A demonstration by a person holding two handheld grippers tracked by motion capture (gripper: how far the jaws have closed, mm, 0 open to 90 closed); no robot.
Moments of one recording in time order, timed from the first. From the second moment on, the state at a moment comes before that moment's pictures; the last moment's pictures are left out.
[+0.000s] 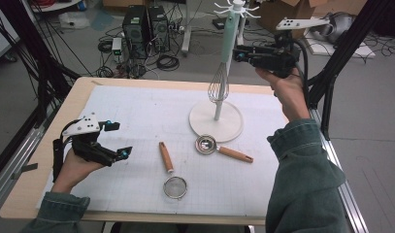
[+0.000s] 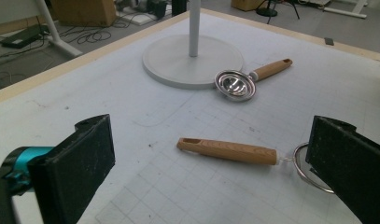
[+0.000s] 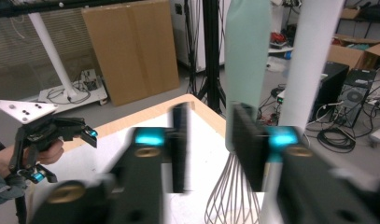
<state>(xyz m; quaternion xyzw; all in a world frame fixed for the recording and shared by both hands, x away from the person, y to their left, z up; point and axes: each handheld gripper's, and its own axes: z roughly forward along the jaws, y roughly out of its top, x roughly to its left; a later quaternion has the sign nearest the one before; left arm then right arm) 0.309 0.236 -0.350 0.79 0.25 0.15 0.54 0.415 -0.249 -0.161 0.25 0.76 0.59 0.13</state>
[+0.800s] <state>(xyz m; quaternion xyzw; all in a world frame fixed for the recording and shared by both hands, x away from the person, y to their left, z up) 0.311 0.238 -0.348 0.79 0.24 0.14 0.54 0.432 -0.271 -0.108 0.25 0.74 0.60 0.13</state>
